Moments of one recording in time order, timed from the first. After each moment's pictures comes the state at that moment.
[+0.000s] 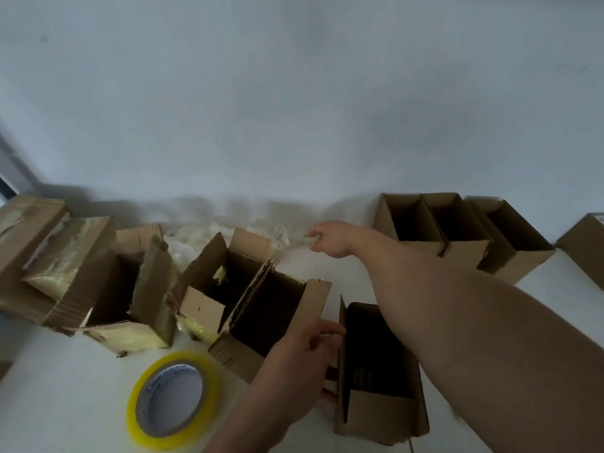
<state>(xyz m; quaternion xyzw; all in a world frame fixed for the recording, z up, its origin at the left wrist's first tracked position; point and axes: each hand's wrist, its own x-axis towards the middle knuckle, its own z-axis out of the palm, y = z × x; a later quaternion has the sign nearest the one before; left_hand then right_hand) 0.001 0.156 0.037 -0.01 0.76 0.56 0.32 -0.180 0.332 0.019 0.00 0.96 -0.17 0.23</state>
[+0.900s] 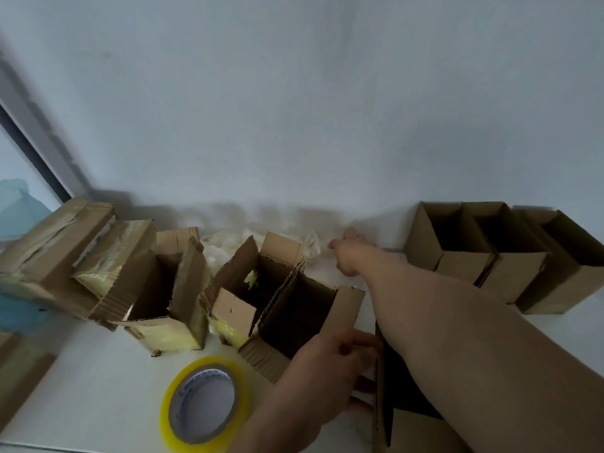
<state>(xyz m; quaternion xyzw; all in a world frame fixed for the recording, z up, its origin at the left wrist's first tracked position) -0.015 0.145 0.018 -0.02 0.68 0.63 0.38 -0.214 0.303 -0.042 0.03 0.98 0.03 0.19</state>
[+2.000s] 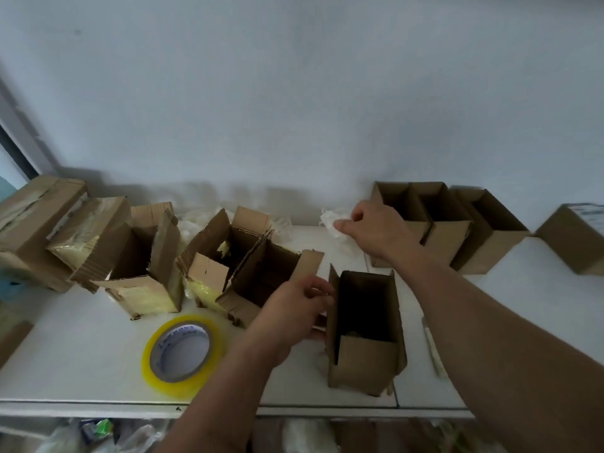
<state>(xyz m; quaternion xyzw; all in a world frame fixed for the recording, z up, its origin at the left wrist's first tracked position) 0.003 0.151 0.027 0.05 0.73 0.61 0.29 -0.061 0.340 0.062 0.10 0.97 -0.23 -0.04</state>
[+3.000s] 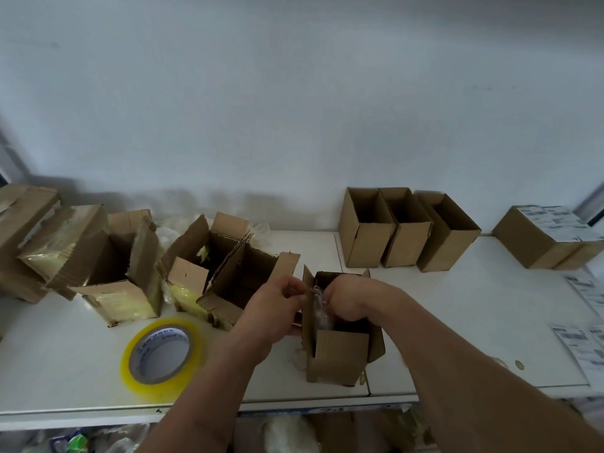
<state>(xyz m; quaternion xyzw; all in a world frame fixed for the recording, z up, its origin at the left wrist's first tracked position) 0.004 0.160 0.014 0.05 0.75 0.61 0.25 0.015 0.312 0.050 0.10 0.94 -0.14 0.29</state>
